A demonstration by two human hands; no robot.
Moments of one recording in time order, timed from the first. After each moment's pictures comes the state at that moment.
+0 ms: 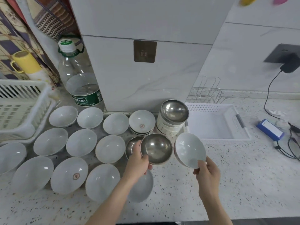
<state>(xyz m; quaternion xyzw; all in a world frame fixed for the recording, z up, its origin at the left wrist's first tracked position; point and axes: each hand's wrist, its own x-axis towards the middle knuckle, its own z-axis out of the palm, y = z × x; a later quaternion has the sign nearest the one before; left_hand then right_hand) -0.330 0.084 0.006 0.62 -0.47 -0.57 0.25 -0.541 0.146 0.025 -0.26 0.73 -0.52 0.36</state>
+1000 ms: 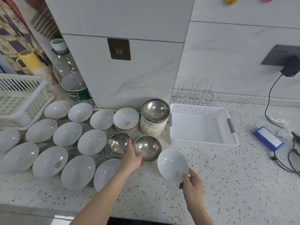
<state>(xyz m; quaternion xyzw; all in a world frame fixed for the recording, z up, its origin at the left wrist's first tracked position) -0.409 0.081 -0.031 0.72 -0.45 -0.48 0.20 -0.621 0.170 -0.019 -0.34 0.72 -0.41 0.45</state>
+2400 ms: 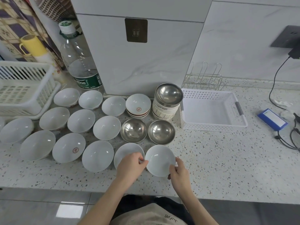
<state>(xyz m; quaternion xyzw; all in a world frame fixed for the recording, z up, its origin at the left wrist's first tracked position) -0.349 0.161 -0.021 0.71 -0.62 -0.32 0.07 -0.538 0.202 -0.048 -0.45 0.73 -0.26 0.45</state>
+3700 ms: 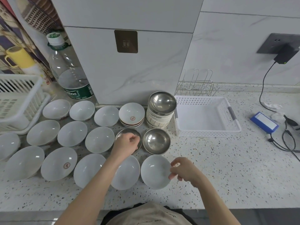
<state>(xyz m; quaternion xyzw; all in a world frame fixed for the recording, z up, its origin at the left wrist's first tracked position) -0.343 0.066 0.014 0.69 -0.56 -0.41 0.21 -0.580 0.134 -0.002 -0.44 0.71 -0.06 0.55</state>
